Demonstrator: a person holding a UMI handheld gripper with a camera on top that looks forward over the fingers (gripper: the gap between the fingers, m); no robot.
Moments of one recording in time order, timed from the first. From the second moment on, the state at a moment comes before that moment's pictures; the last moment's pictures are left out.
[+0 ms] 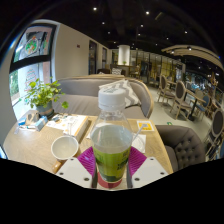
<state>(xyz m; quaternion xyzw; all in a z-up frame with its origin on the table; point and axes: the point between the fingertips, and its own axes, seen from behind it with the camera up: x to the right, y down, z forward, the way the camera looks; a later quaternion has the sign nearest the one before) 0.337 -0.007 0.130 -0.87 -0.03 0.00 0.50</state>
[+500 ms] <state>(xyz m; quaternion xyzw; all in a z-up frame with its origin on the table) 0.334 -0.001 0.060 -0.87 -0.03 0.06 0.49</state>
